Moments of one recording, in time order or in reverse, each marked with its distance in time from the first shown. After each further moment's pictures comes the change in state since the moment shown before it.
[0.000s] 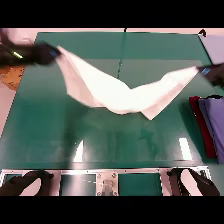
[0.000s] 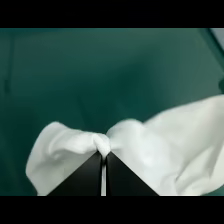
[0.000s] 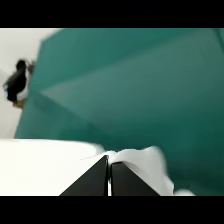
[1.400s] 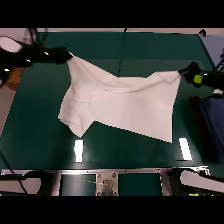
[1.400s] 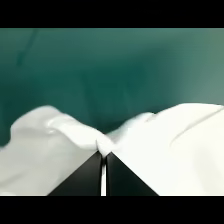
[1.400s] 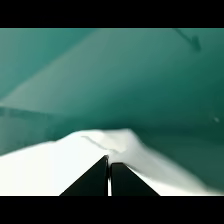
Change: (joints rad) left arm -0.013 -0.564 0.090 -0.077 0.201 0.077; right arm 0.138 -0.605 0.030 -0.038 -0.379 -0.026
